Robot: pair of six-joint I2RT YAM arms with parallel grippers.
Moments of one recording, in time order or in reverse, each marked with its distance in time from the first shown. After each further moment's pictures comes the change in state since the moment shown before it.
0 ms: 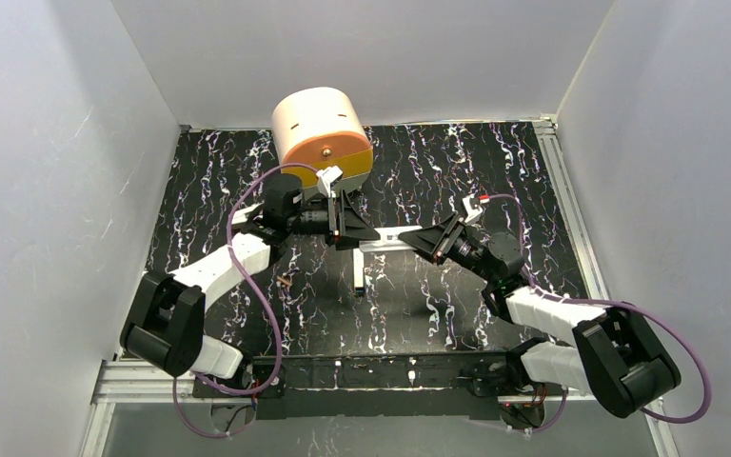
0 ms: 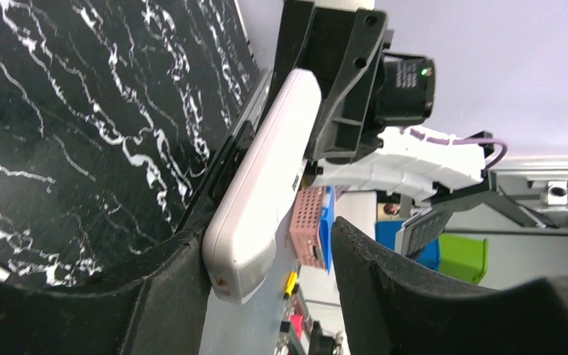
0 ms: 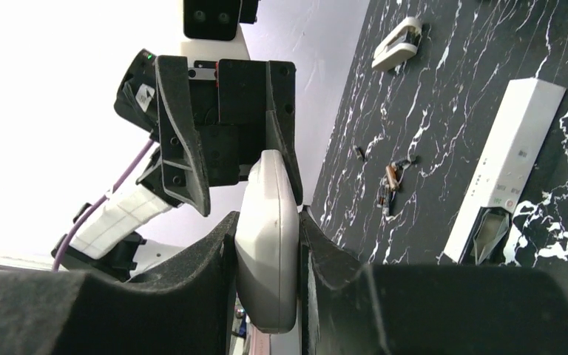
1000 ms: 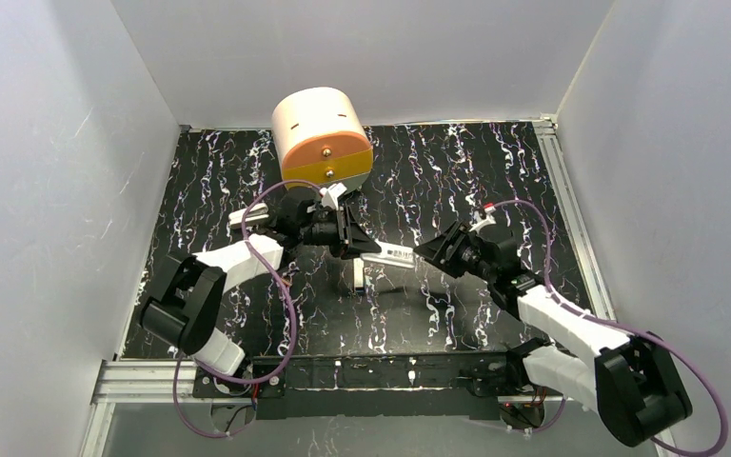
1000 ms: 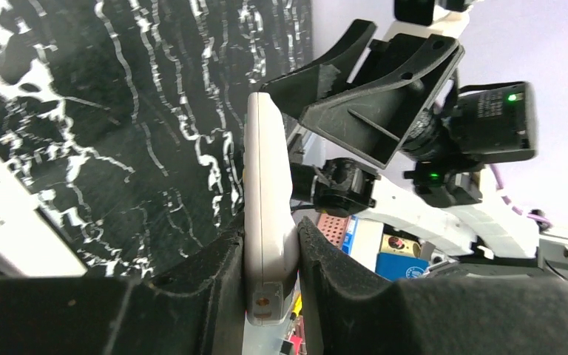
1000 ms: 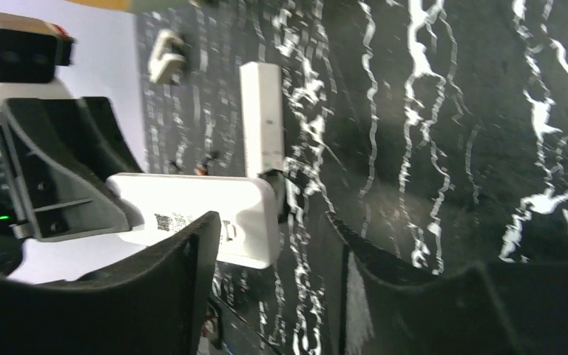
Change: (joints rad) left arm -0.033 0.119 -0.051 0.048 -0.149 -0.029; right arm -0.039 -0.162 0.079 -0.731 0.235 -0.304
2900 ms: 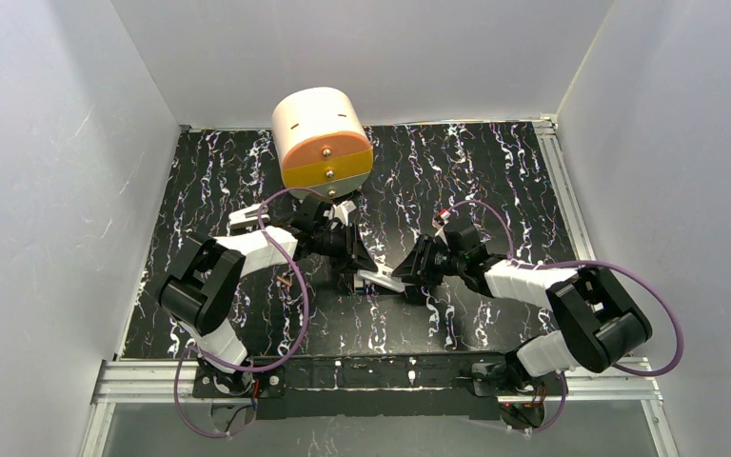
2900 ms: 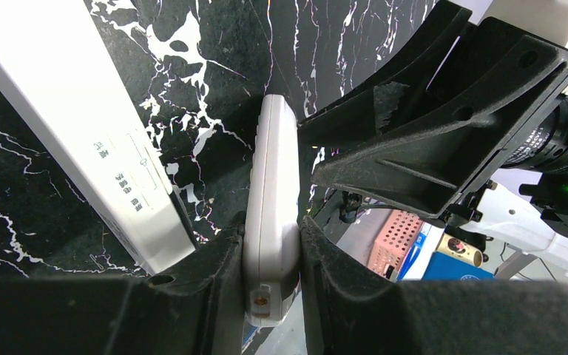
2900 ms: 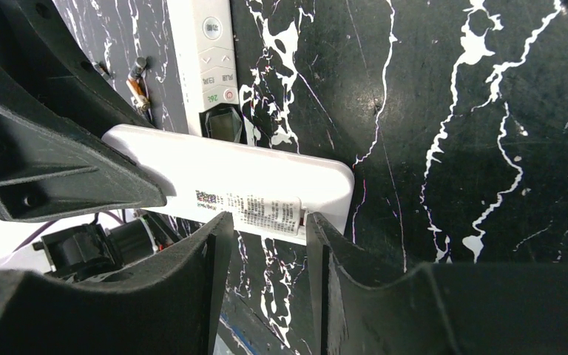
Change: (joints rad) left arm -0.046 0.151 0.084 -0.340 -0.150 0.263; right arm 0.102 0.411 0.129 -0.022 -0.167 -0.109
